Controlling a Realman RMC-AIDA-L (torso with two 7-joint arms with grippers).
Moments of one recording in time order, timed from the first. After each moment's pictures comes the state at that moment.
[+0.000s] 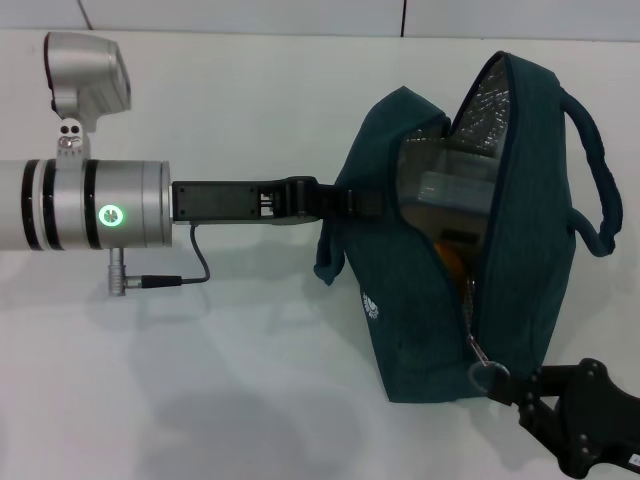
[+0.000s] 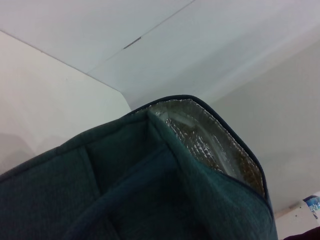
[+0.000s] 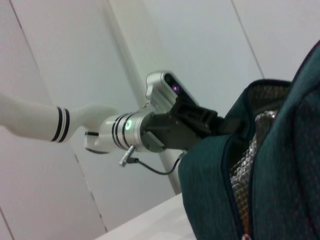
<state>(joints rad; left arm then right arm) -0.62 -2.09 0.83 0.54 1.84 1.64 -2.10 0.29 2.01 -1.49 -0.16 -1.07 -1.65 0.83</state>
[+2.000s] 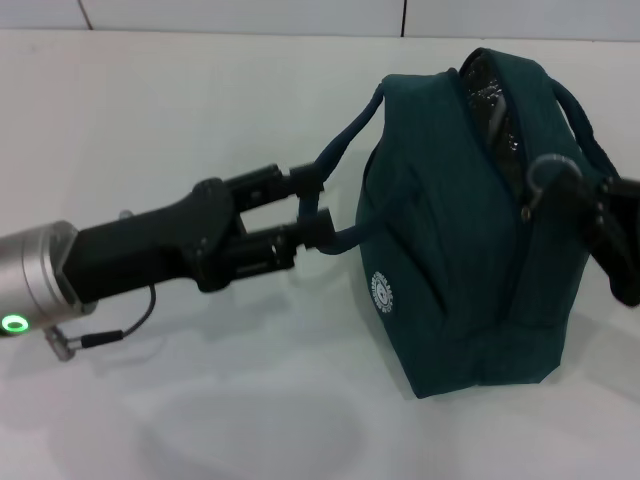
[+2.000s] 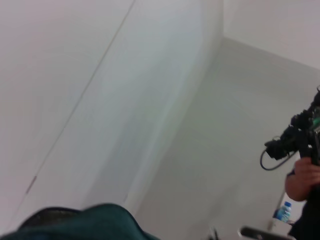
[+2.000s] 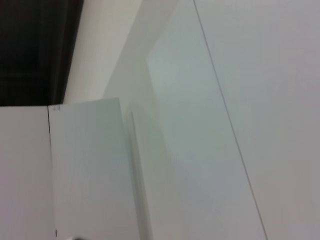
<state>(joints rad) -0.40 -2.09 0.84 0.52 1.55 1.89 -1.41 0.37 2.01 -1.38 -0.27 -0.85 -1.83 0.83</state>
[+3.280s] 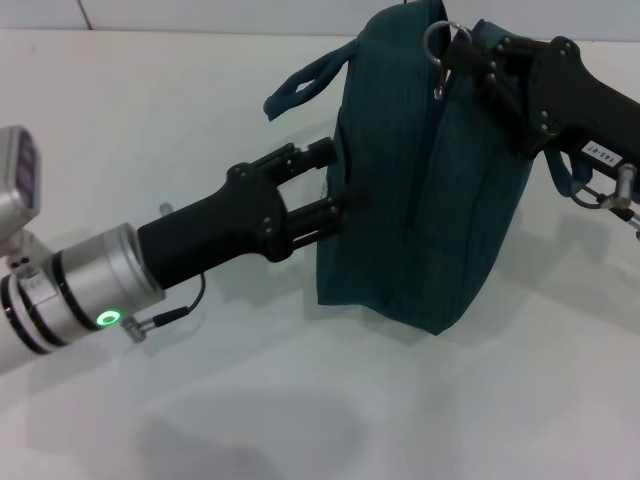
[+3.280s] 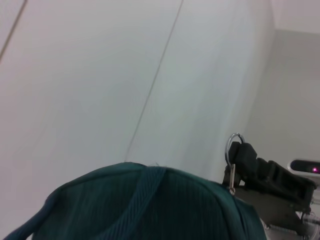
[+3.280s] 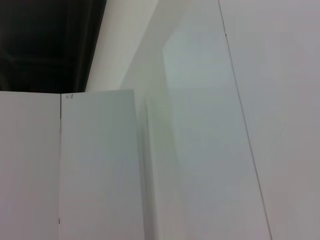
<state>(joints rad) -0.49 -2.10 0.87 0.21 1.42 1.66 -1.01 0.64 2.03 -1.38 -0.28 -0.80 -1.64 0.88</state>
